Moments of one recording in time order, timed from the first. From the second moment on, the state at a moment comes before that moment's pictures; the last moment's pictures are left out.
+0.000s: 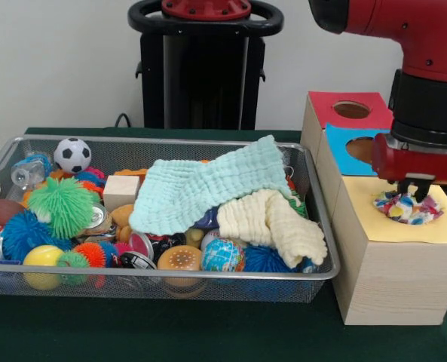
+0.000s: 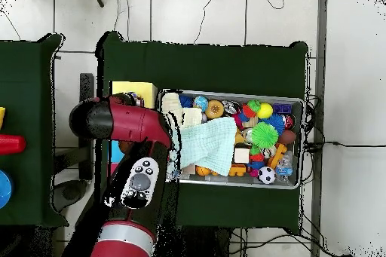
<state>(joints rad) 0.28 -0.38 -0.30 1.38 0.40 0.40 1.62</state>
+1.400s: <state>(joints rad) 0.25 -0.34 -0.28 1.39 0.40 0.33 1.62</state>
